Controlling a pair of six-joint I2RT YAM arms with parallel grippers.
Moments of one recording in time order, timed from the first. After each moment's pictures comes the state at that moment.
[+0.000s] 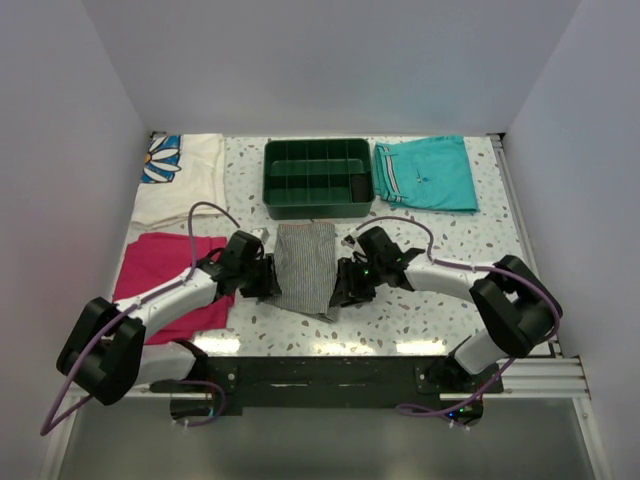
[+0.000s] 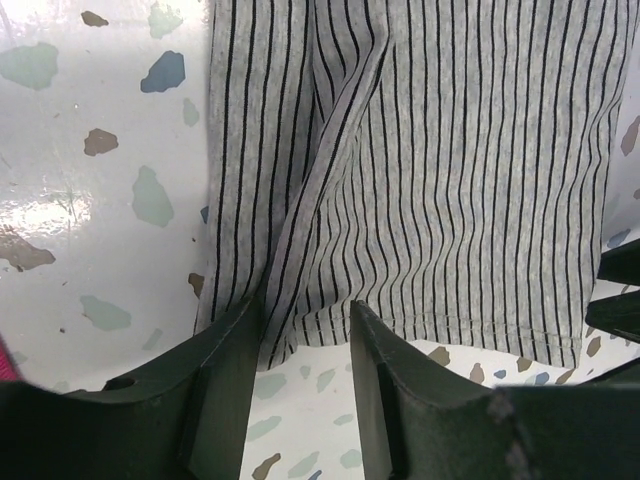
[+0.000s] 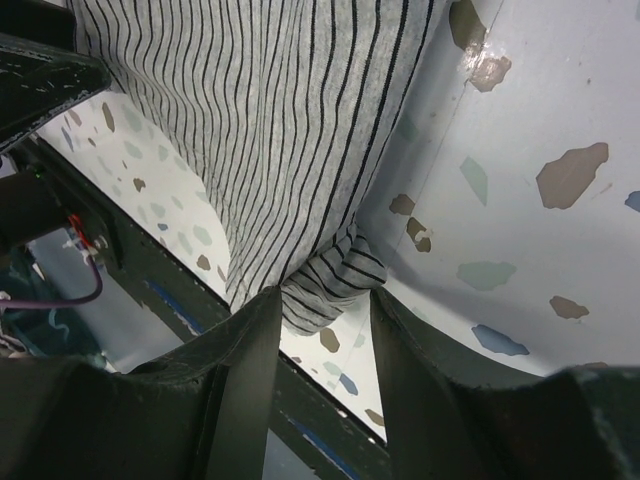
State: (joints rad) left arm -0.52 1.25 0.57 -0.33 0.10 -0.58; right arm 0.69 1.54 0.73 -0.18 -0.45 0.69
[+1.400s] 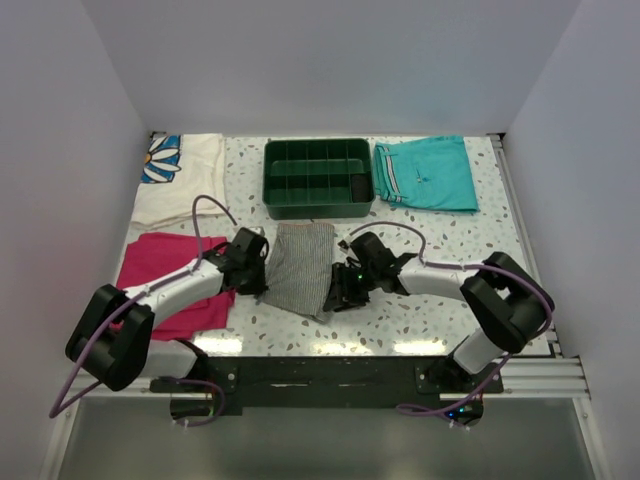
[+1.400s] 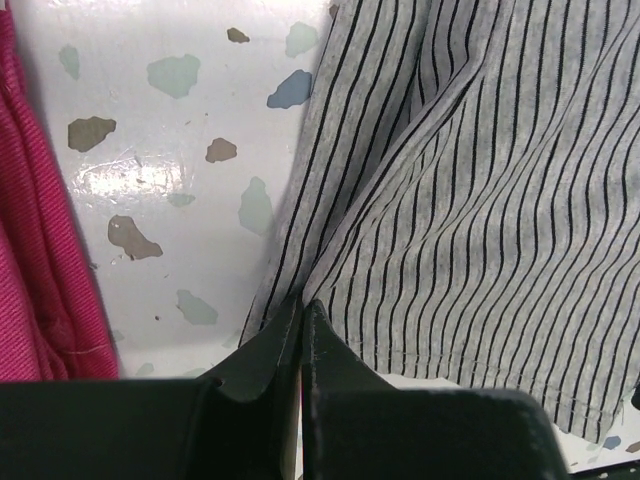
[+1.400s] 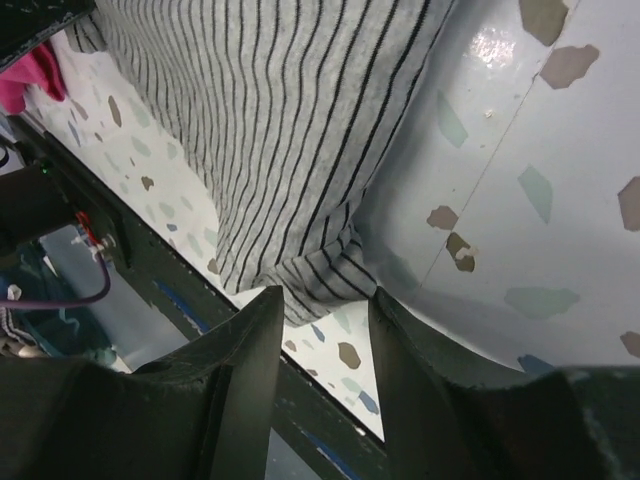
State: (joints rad) left arm -0.53 1.32 0.64 -0.43 -0.06 -0.58; right arm 0.74 1.58 0.71 -0.10 -0.45 0.75
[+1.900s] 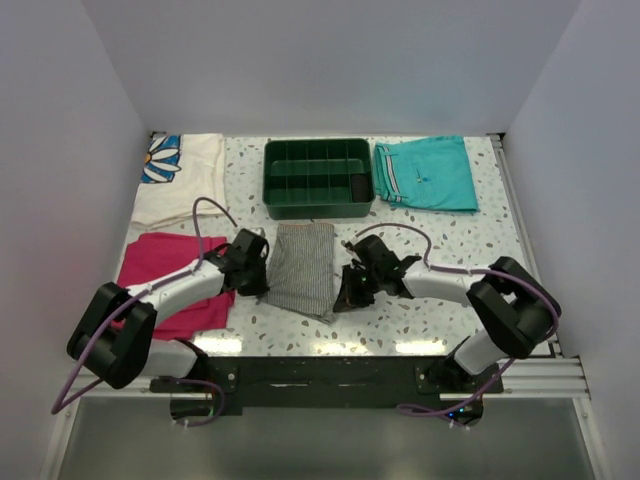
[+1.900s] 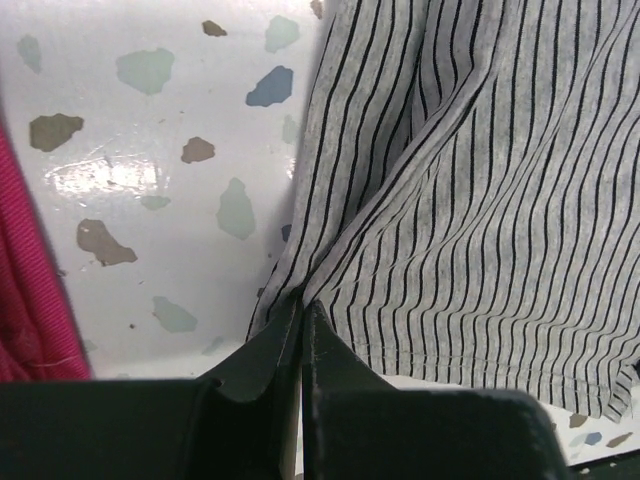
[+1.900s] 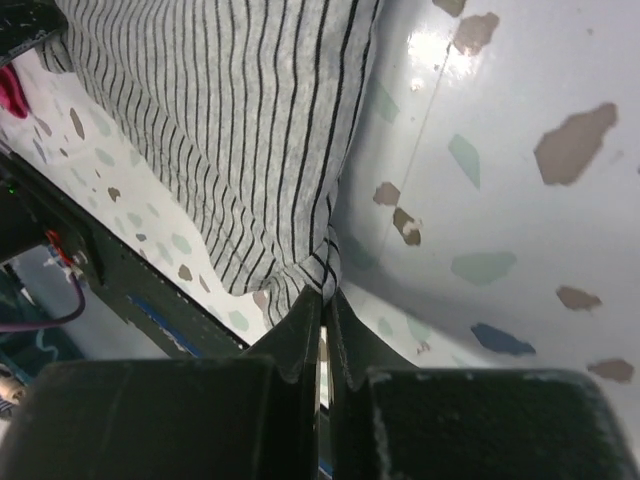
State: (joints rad) left arm -0.53 1.34 0.63 -0.40 -0.04 -0.60; right arm 0.74 1.55 0.68 -0.12 -0.38 0.75
